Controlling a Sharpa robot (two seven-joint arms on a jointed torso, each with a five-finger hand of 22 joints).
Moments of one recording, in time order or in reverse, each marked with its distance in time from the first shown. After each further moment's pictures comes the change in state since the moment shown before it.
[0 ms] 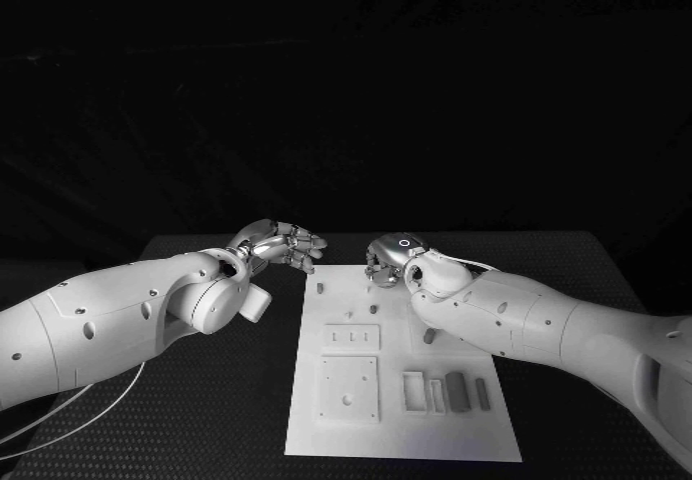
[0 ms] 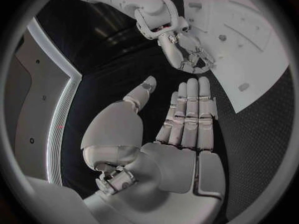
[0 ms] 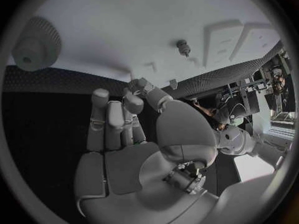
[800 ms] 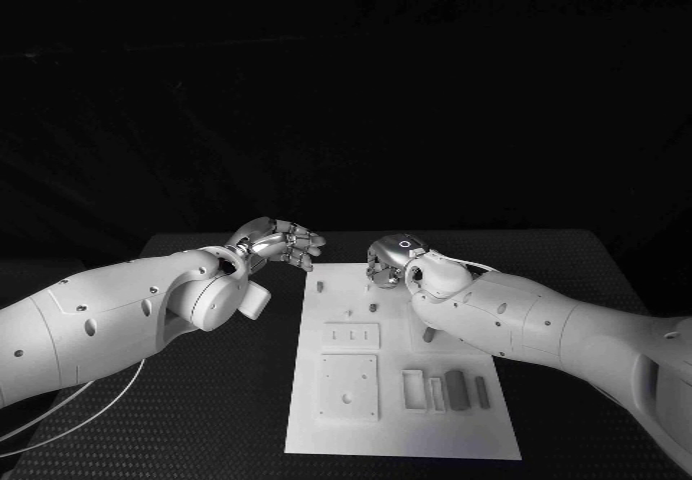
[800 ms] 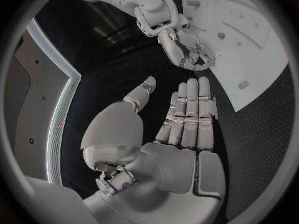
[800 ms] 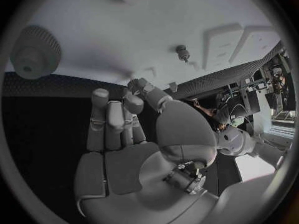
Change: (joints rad) left arm 0.000 0.005 0.000 -0.016 0.000 0.002 -0.001; left_hand 0.000 0.000 0.000 0.000 0.000 0.000 0.000 -0.002 0.002 0.000 0.000 -0.004 0.002 0.000 0.000 -0.004 0.002 -0.001 0.000 0.000 0.000 0.000; right arm -0.009 0.002 0.001 -0.007 0.003 0.005 -0.001; right_hand 0.000 0.000 0.000 0.000 0.000 -0.003 0.000 -0.001 0.001 0.000 0.000 0.000 0.001 0.000 0.000 0.000 0.001 -0.003 0.001 0.001 0.000 0.000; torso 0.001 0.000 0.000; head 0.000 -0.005
